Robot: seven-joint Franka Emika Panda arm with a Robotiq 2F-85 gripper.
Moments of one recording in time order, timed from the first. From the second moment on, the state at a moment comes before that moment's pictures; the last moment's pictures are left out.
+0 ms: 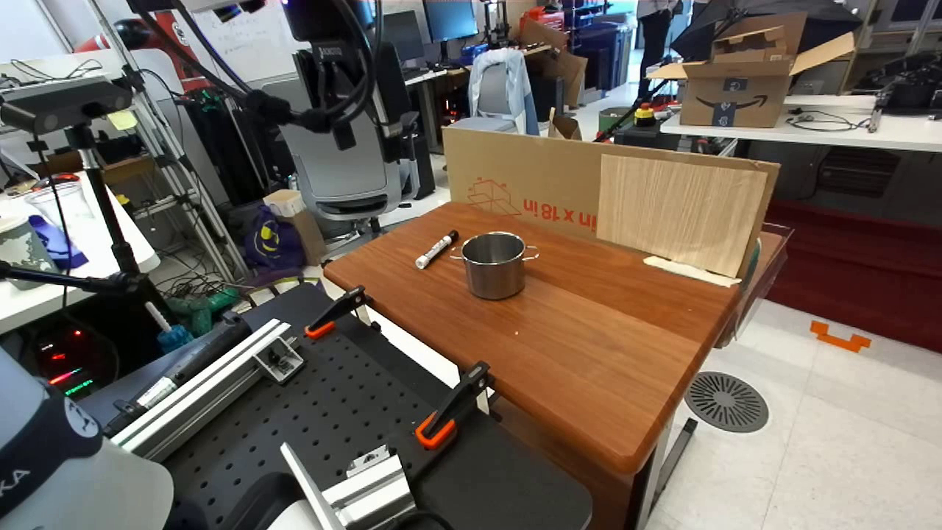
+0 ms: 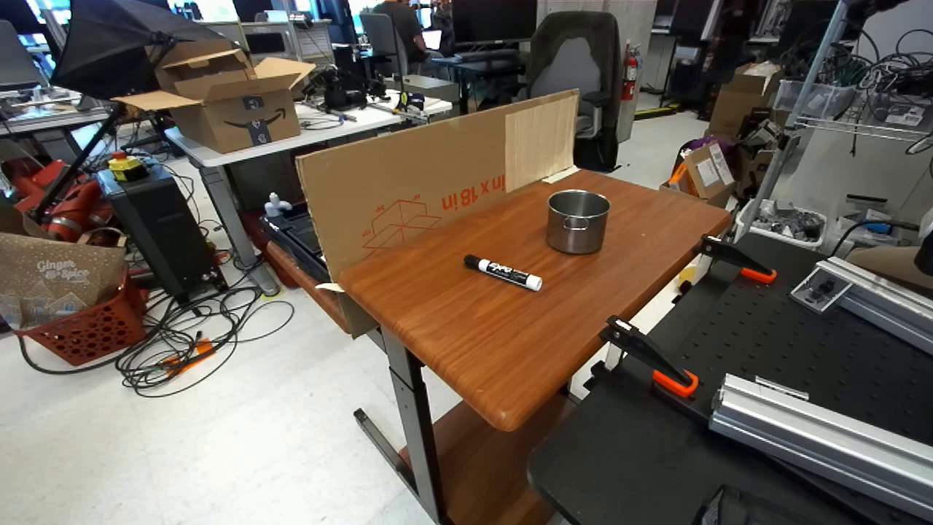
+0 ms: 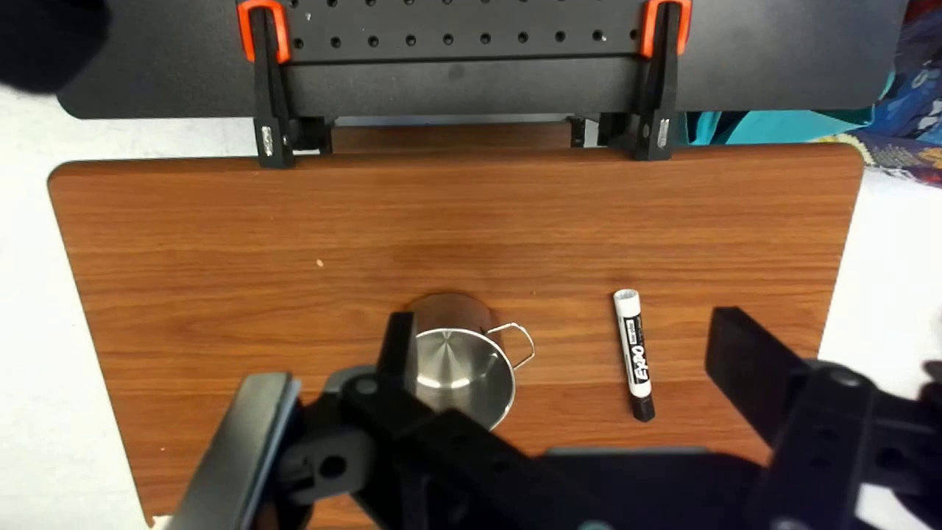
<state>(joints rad) 0.02 -0.49 0.06 -2.72 0.04 2.27 0.00</state>
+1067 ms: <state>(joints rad) 0.10 0.27 0.11 -2.26 -0.03 2.46 0.14</state>
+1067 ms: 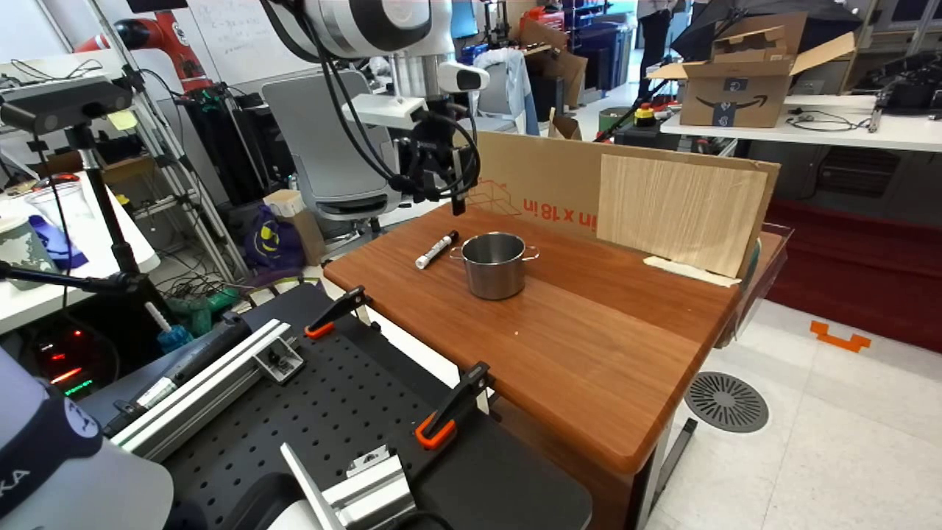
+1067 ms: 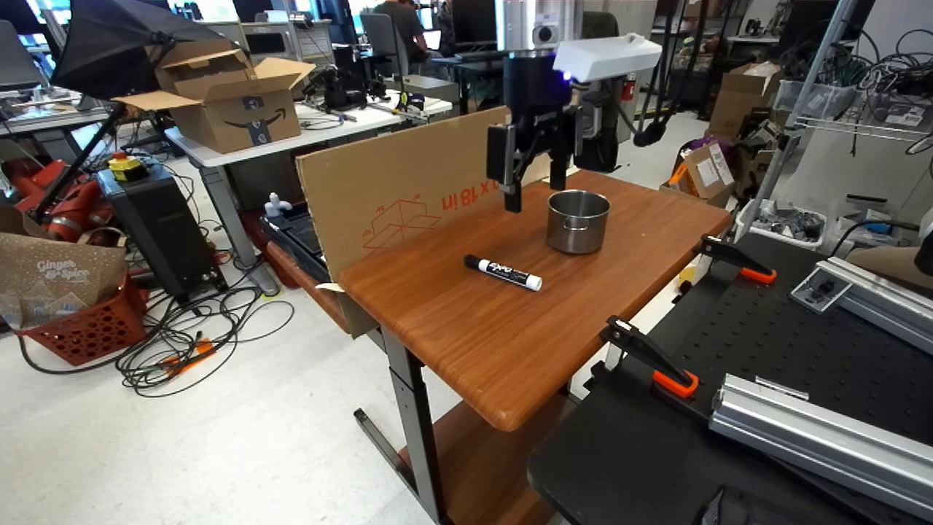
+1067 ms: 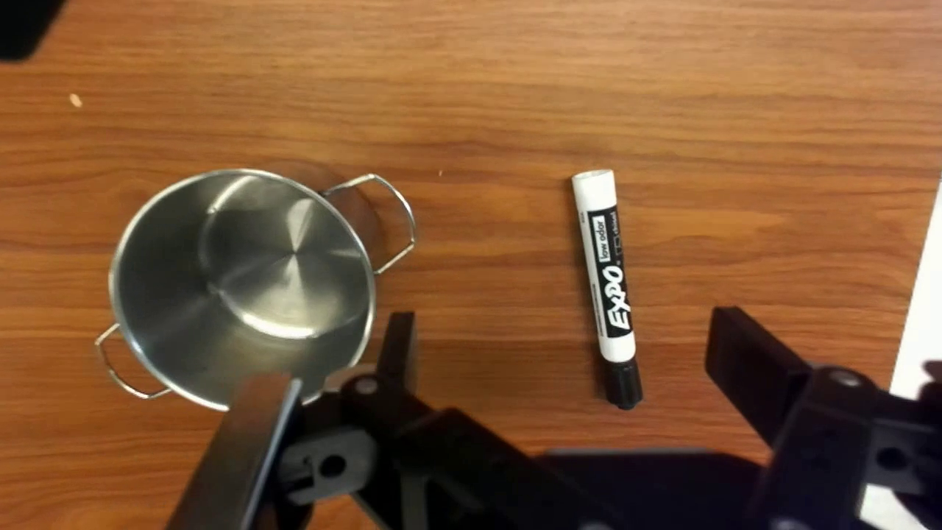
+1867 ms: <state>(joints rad) 0.23 0.57 0.05 -1.98 -0.09 2.46 0.24</state>
